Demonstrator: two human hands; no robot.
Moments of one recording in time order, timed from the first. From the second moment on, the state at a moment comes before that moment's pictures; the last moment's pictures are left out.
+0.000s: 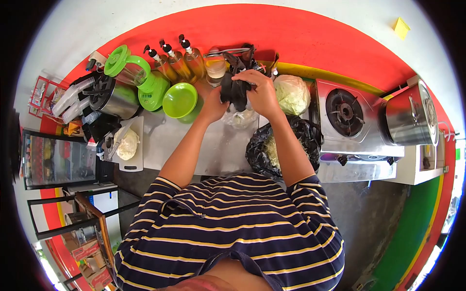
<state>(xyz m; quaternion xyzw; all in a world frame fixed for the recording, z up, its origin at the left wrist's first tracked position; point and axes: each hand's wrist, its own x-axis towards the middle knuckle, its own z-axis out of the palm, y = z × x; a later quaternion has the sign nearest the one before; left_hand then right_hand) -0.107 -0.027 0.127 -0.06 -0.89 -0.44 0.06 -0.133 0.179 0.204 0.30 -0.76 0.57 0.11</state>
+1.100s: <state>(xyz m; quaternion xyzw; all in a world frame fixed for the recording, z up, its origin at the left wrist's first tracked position) -0.134 -0.023 0.174 -0.22 -0.66 -0.71 0.09 -0.111 0.166 0.240 0.23 -0.79 0.56 0.10</state>
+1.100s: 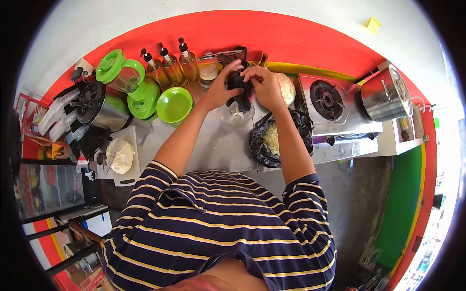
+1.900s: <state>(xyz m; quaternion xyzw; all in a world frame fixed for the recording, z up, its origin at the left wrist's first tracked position) -0.153 -0.032 0.242 -0.35 -0.78 -0.50 0.15 -0.104 0.145 0.175 0.11 -0.70 0.70 0.09</state>
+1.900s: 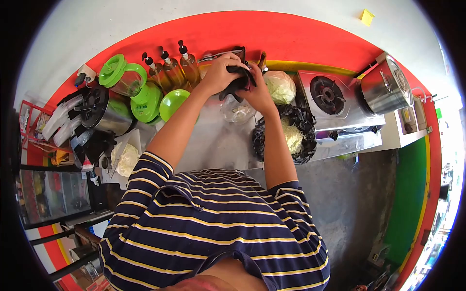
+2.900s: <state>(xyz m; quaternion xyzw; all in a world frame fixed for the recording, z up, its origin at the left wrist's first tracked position) -0.127 -0.040 0.155 -0.24 -0.72 -0.65 0.01 -0.104 0.154 0.228 0.14 -0.88 0.44 0.10</state>
